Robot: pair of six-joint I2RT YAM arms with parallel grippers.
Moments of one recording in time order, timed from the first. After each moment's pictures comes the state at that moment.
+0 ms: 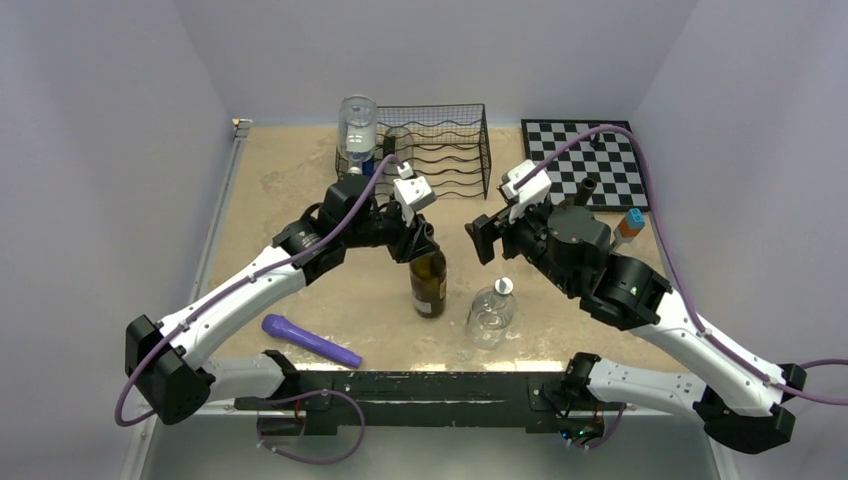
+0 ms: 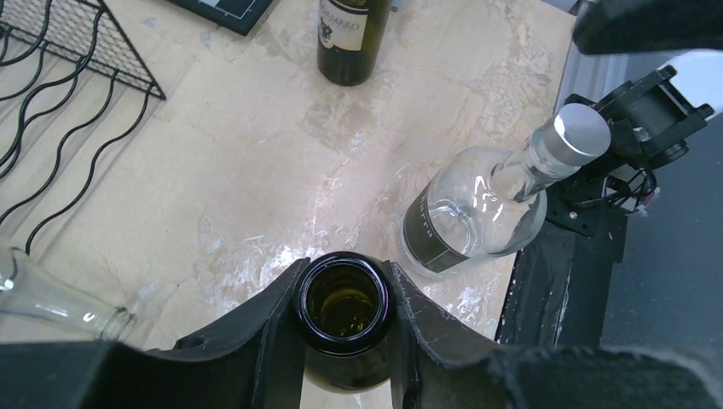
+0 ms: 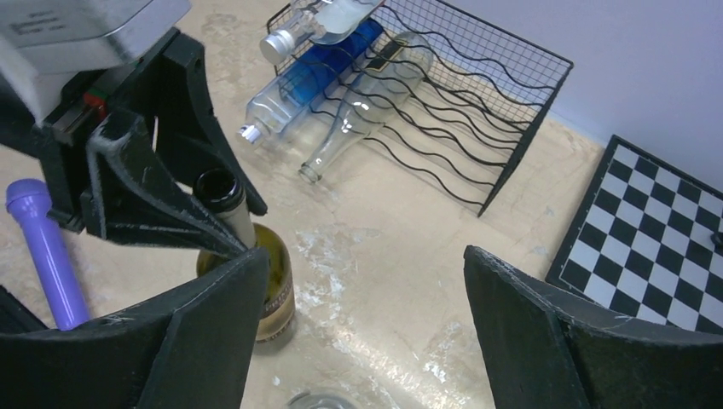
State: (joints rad) left arm -0.72 1.22 1.09 -0.27 0.47 0.03; right arm 0.96 0.92 1.20 -0.50 0.41 0.02
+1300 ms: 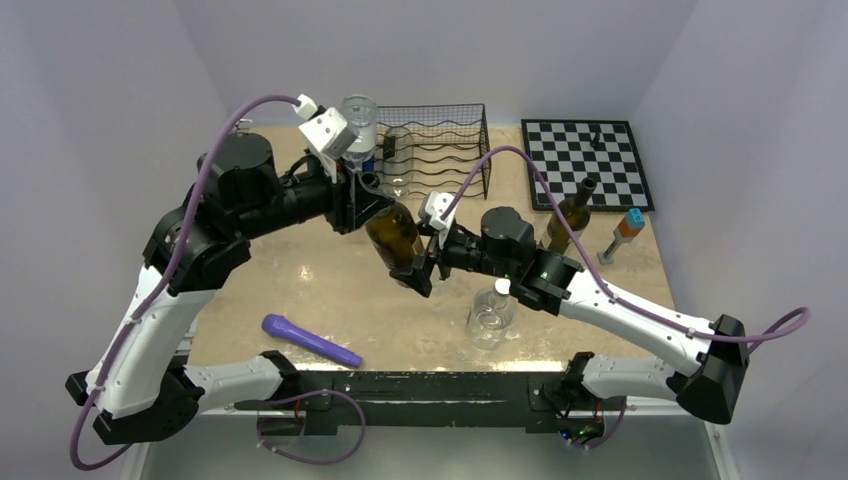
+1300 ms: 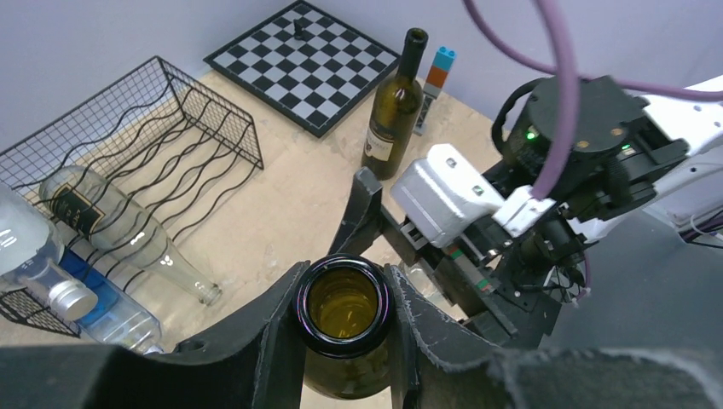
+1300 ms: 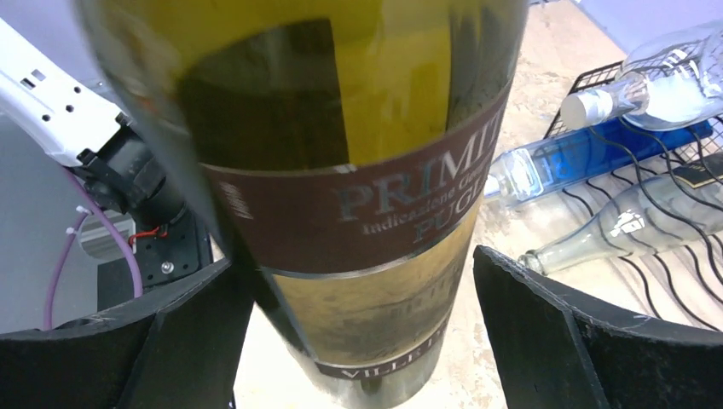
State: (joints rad) left arm -0.72 1.13 1.75 -0.84 0.25 -0.10; right arm 0.96 1.15 0.99 0.01 -0.25 -0.03
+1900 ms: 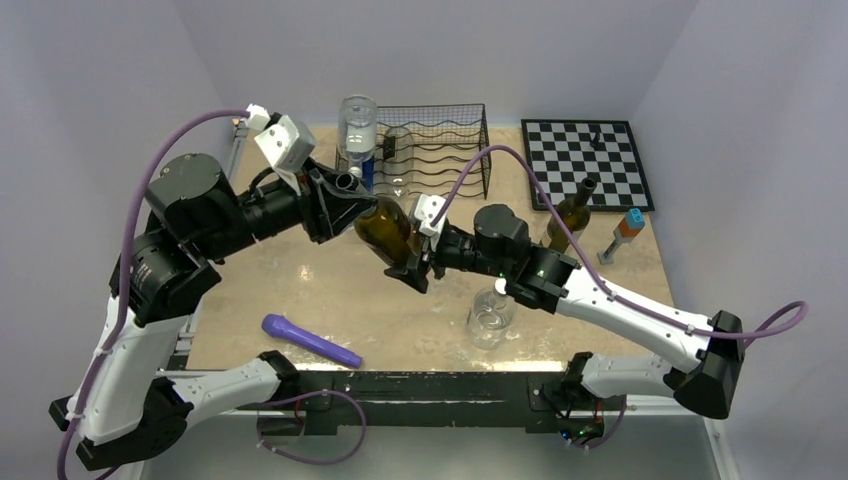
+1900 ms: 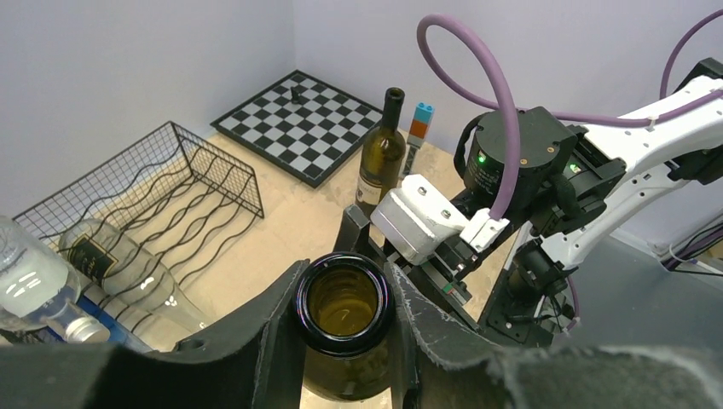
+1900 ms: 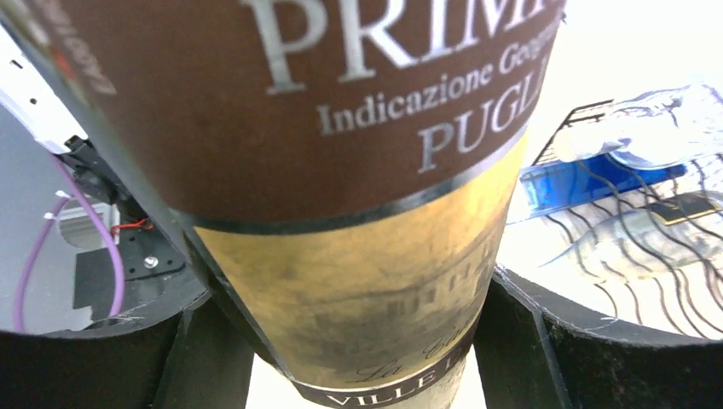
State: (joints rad) left arm -0.71 1.03 1.74 -0.78 0.28 -0.12; right arm 0.99 1.19 1.05 -0.03 -0.25 -0.10
